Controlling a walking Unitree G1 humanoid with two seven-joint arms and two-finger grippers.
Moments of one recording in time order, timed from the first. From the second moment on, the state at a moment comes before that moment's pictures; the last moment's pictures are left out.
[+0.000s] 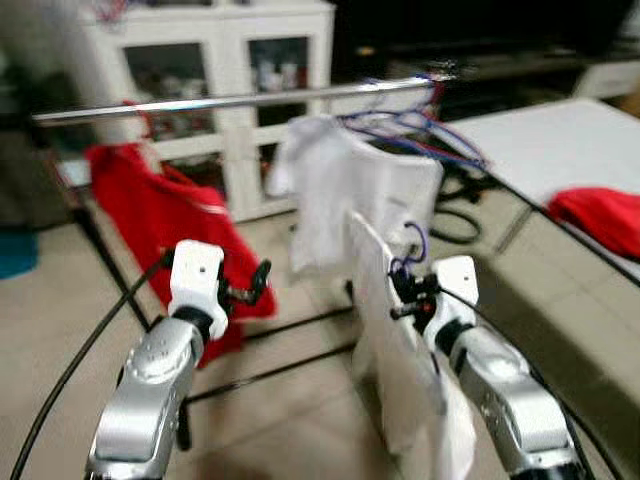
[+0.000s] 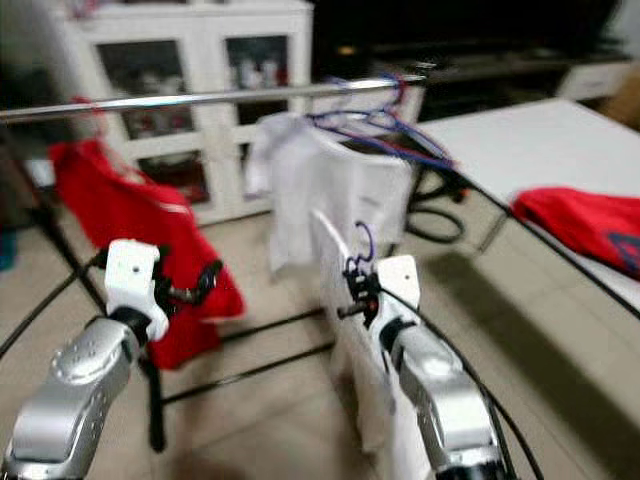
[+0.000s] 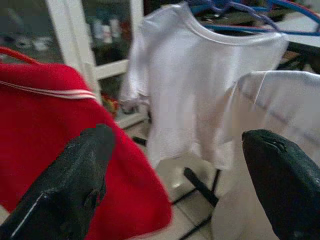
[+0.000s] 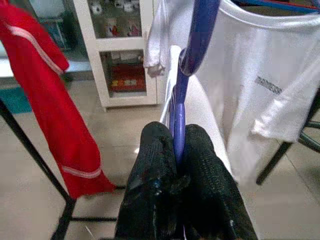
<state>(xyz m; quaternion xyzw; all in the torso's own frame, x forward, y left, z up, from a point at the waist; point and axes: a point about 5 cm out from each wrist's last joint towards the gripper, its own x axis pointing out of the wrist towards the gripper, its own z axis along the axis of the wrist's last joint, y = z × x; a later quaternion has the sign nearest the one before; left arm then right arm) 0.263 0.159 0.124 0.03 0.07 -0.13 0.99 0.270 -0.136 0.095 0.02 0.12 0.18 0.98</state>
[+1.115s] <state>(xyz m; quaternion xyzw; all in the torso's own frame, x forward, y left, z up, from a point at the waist) 0.268 0.142 0.144 0.05 0.03 -0.16 0.98 0.297 -0.150 0.119 0.01 0.07 0.15 0.99</state>
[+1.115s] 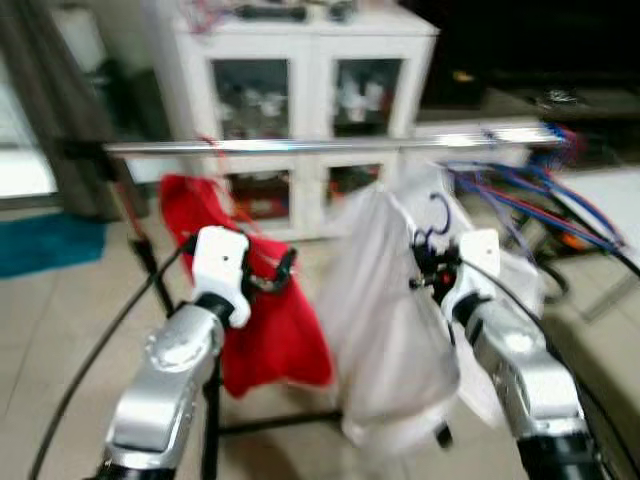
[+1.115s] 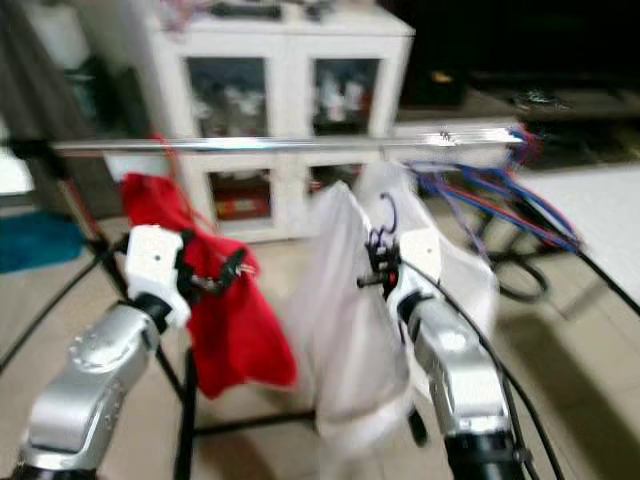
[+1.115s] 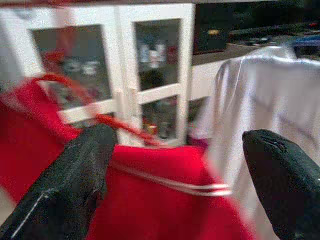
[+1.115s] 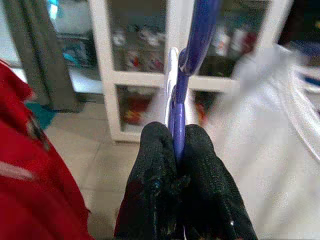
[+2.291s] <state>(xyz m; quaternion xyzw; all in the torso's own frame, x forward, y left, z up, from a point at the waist) 0.252 0.131 0.162 0.10 0.03 -0.29 0.95 0.393 -0.066 0.156 -0.02 0.16 0.20 0.97</state>
